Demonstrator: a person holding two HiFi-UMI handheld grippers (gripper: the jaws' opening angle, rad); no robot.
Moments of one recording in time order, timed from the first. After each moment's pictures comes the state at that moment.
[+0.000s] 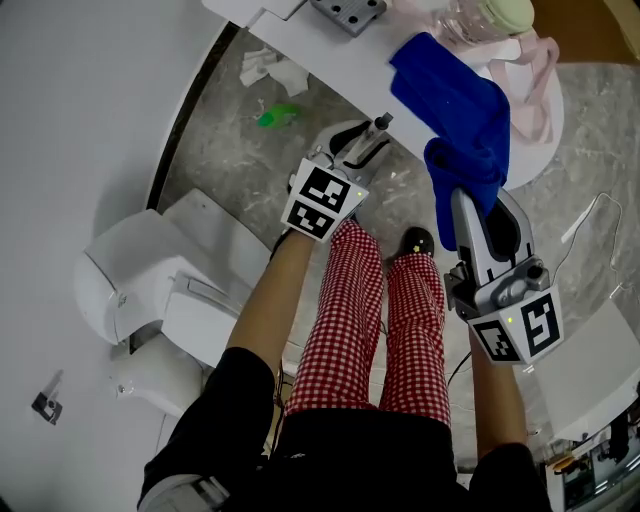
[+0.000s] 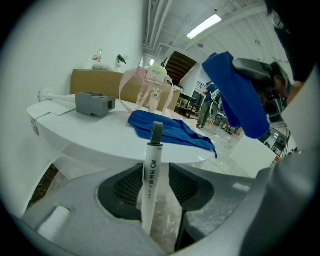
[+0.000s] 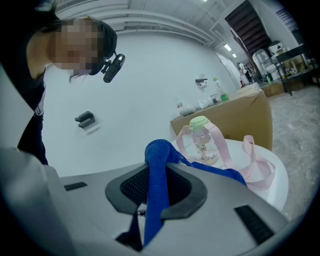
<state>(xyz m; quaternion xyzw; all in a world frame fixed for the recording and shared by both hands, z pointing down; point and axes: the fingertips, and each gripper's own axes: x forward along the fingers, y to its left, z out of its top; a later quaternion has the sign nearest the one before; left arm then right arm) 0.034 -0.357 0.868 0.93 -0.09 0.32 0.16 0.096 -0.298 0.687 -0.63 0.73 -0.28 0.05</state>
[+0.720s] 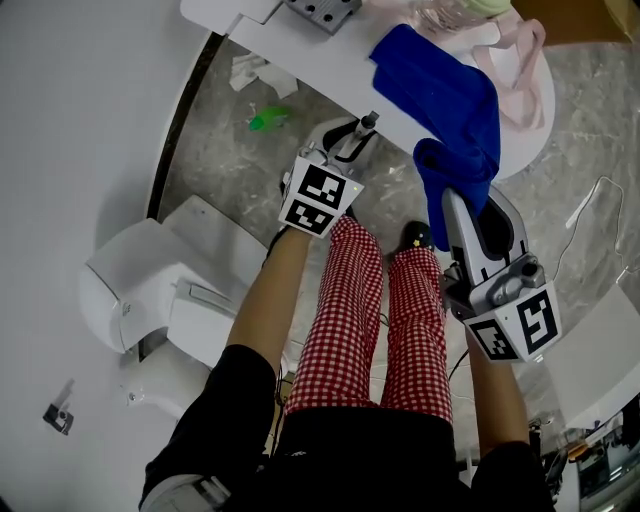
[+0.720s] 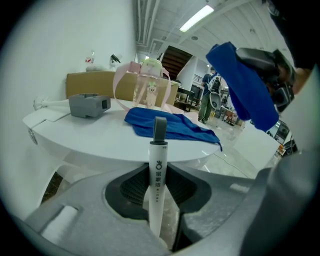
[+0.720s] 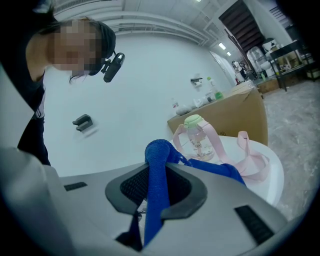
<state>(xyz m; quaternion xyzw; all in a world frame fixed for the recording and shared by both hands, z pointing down) 0.042 -0.359 0.880 0.93 -0.09 0.34 0.11 0.102 -0.286 0.692 -0.63 0.71 -0.30 0.07</state>
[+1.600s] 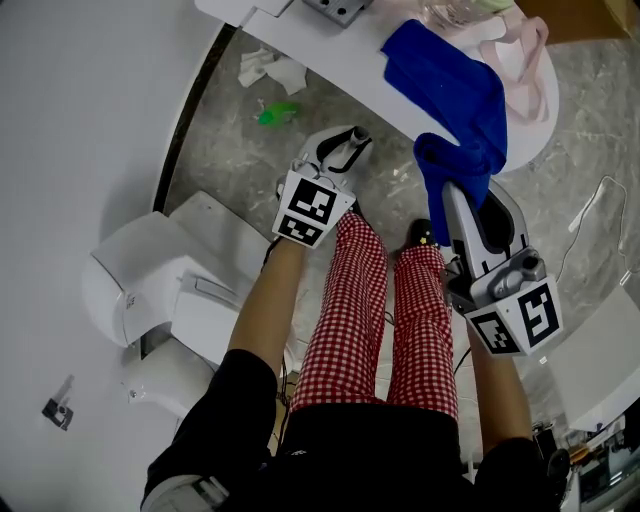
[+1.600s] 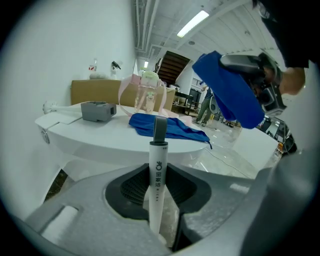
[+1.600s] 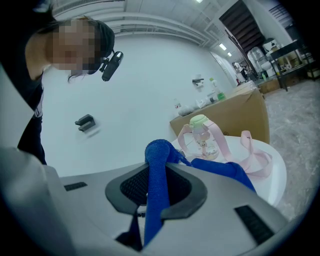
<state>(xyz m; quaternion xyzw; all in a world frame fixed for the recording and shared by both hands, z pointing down) 0.007 -0.345 0.859 0.94 -0.10 0.32 0.10 0.084 -0.282 0.684 -0.63 0.72 -0.29 0.07</state>
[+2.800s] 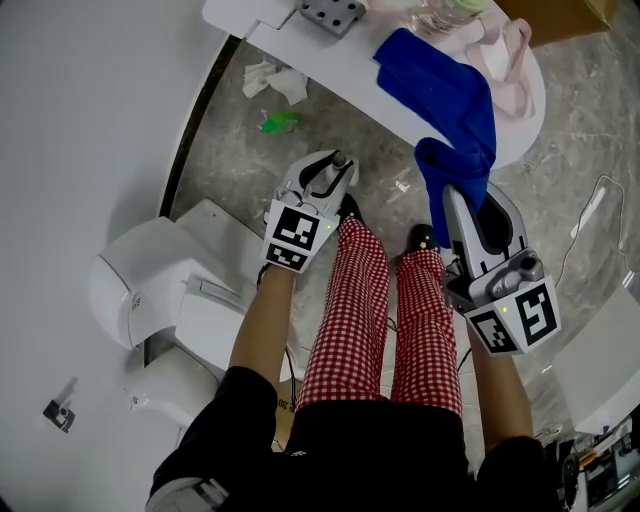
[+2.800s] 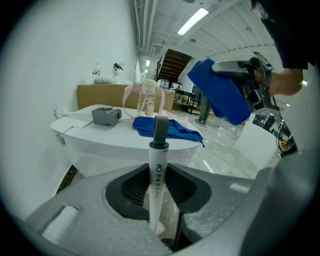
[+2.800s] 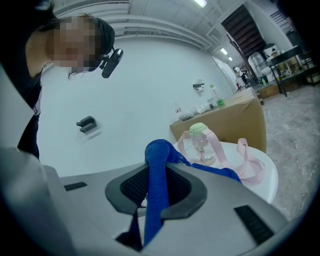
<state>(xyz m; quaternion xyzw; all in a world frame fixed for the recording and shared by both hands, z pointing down) -0.030 -0.327 0.828 0.93 -0.12 0.33 0.10 0.089 -0.266 0.662 -0.64 0.72 -0.27 0.07</state>
